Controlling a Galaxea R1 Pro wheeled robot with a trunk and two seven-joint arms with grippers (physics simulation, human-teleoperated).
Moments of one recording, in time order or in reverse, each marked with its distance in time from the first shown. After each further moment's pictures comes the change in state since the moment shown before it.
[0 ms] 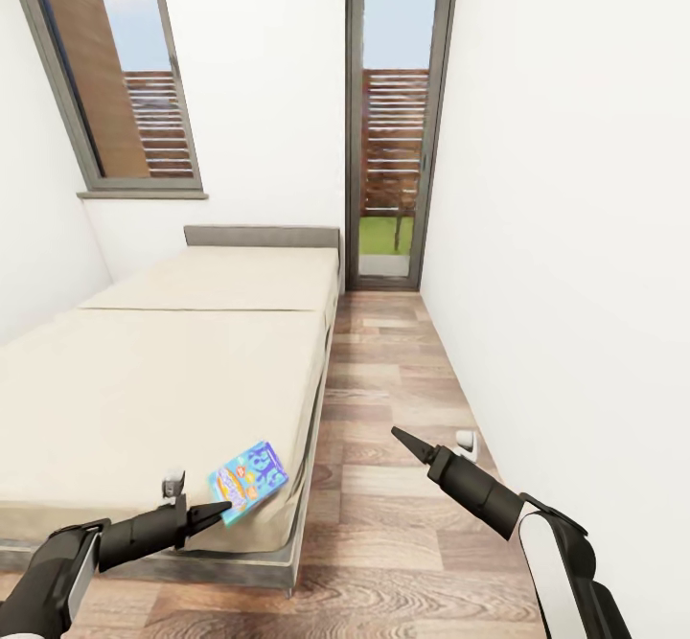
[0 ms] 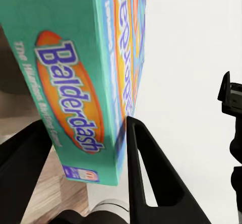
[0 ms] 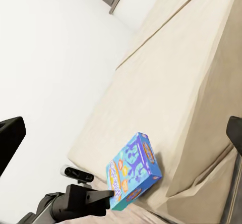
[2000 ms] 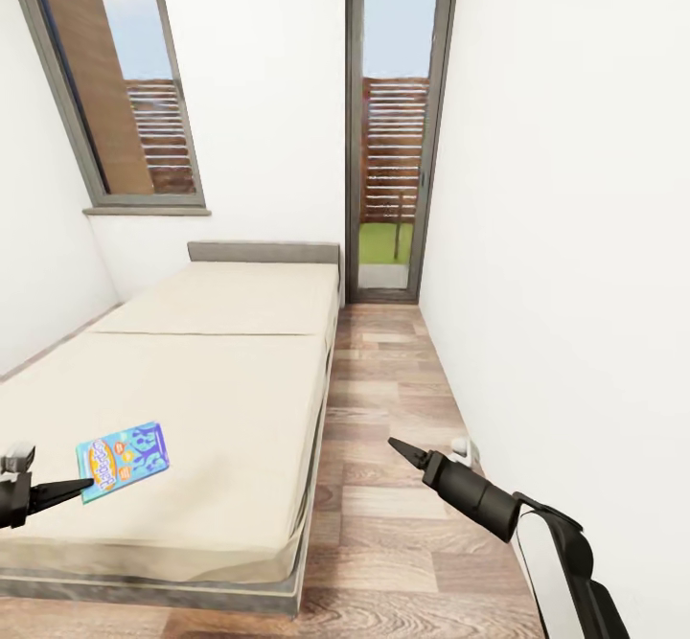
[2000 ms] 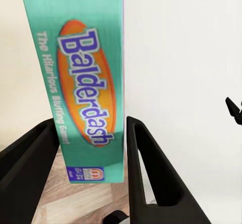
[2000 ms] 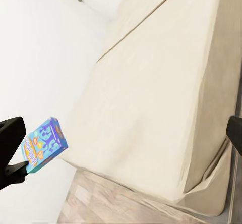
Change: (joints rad) left arm 0.000 0.456 0.013 -0.032 0.042 0.009 -0.159; right arm 0.000 0.006 0.010 -0.013 0.014 0.085 -0.163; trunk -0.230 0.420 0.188
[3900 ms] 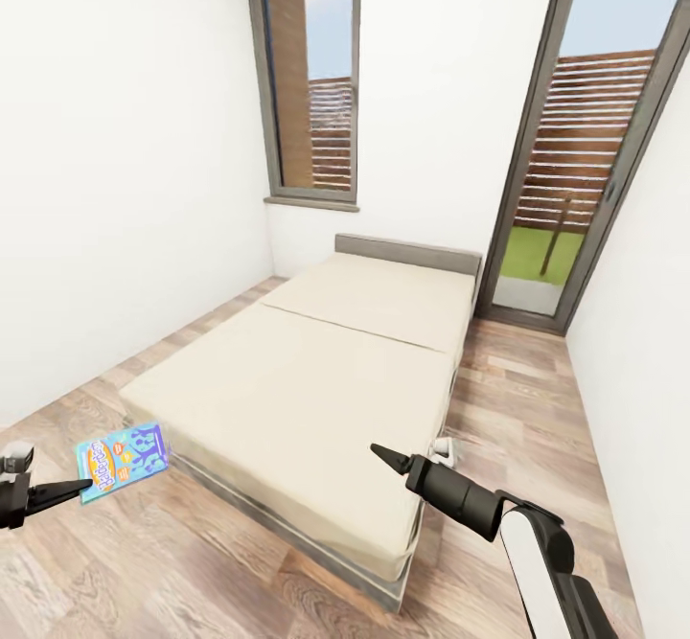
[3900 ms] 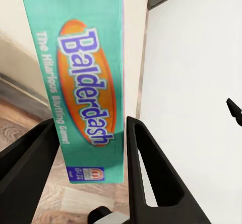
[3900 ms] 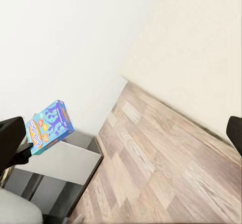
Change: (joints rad) left arm 0.001 0.003 0.000 0.002 -0.002 0.001 0.000; right arm 0.000 -0.006 0.091 -0.004 0.004 -0.009 -0.011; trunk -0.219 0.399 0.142
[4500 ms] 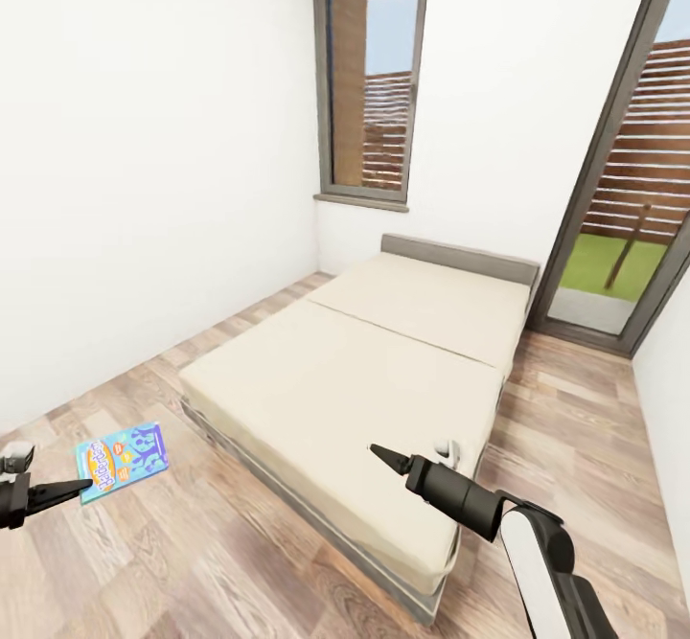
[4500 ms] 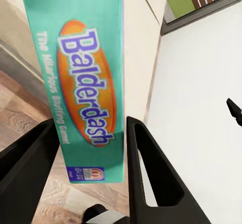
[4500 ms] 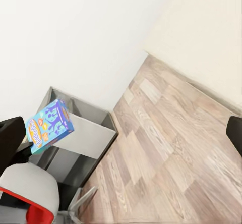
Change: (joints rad) left arm 0.000 0.000 0.000 0.000 0.000 0.000 0.000; right arm 0.000 -0.003 0.003 0.000 0.000 0.000 0.001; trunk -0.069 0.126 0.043
